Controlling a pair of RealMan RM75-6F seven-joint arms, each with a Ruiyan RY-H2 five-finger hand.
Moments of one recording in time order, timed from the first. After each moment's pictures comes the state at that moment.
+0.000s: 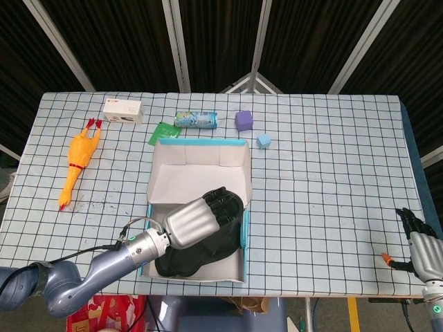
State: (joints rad) left arm -1.14 -1.12 -0.08 -2.10 1.12 0.83 0.75; right arm 0.11 -0.98 0.07 -1.77 -1.21 1.24 0.00
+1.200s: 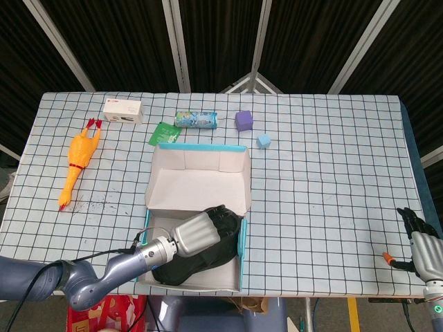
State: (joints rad) left arm -1.15 -1.31 0.01 -1.93 1.12 0.75 0.69; right arm 0.11 -0.98 0.07 -1.77 -1.20 1.24 0.00
